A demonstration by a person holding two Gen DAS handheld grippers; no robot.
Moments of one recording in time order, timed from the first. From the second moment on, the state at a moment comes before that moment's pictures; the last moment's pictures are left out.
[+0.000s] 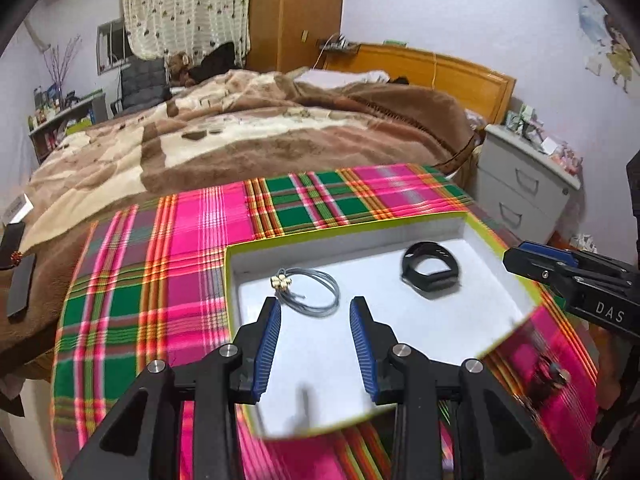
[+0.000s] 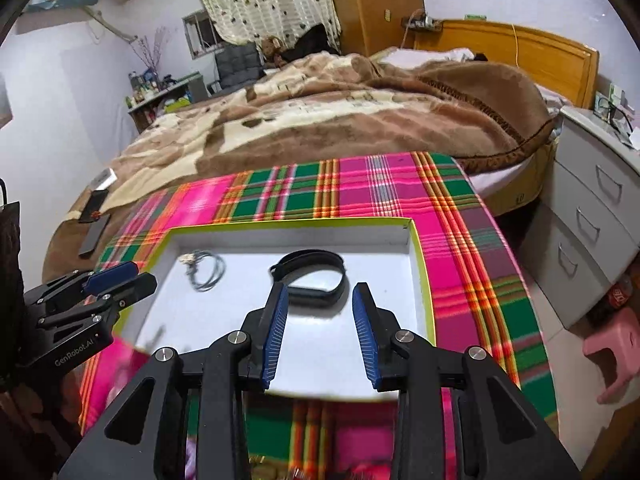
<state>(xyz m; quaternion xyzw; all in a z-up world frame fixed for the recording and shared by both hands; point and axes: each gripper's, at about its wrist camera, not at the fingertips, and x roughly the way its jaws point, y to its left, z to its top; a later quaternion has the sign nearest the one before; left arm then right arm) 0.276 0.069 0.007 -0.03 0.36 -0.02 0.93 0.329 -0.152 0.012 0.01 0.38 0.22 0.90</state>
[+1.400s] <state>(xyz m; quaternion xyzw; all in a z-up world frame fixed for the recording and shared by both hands) 0.026 0.022 0.015 -0.05 0.28 -0.03 0.96 0.085 -0.197 0.002 0.00 0.33 0.24 0.91</state>
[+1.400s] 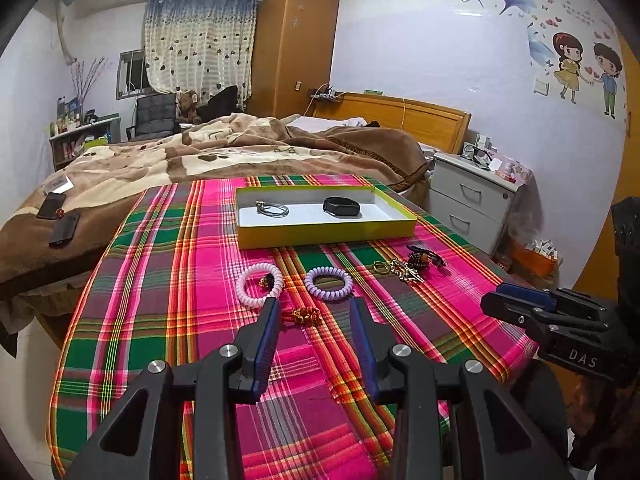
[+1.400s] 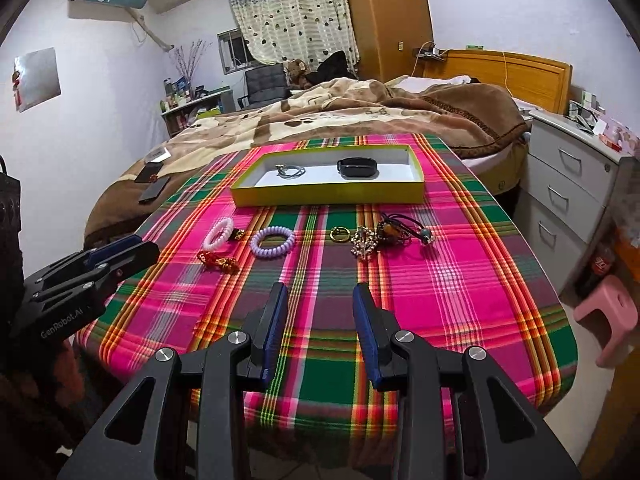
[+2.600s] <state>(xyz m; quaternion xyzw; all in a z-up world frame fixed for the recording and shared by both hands) 0.124 0.079 -0.039 -0.07 0.39 0.03 0.92 0.179 -0.217 -0.035 -0.02 0.38 0.17 0.91</state>
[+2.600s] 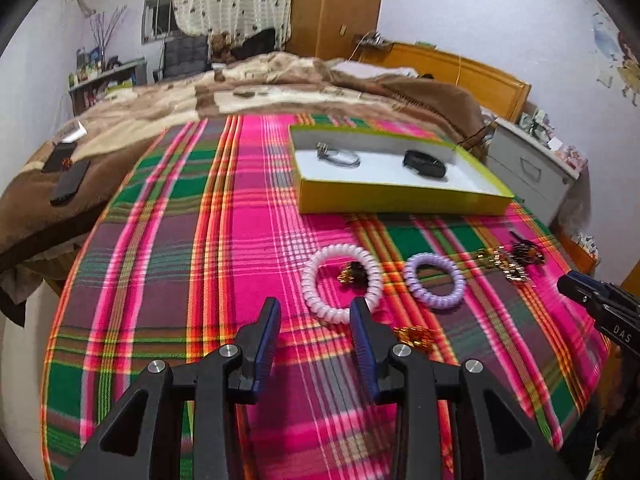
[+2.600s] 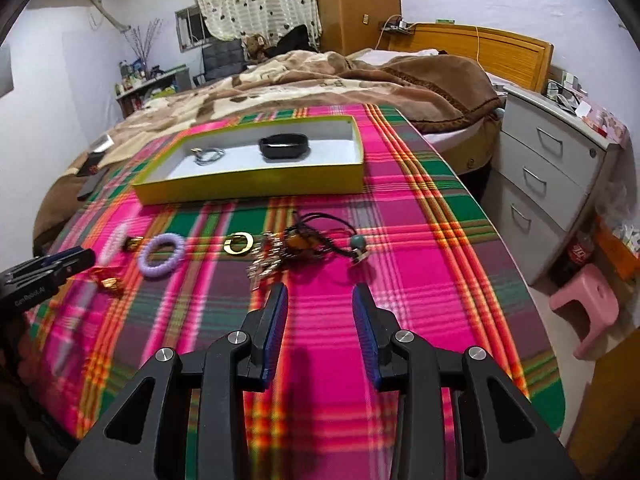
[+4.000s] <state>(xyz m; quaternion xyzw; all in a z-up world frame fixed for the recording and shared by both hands) 0.176 0.058 -0.046 0.00 0.44 0.04 0.90 0.227 -0.213 -0.050 -0.06 0.41 0.17 0.89</state>
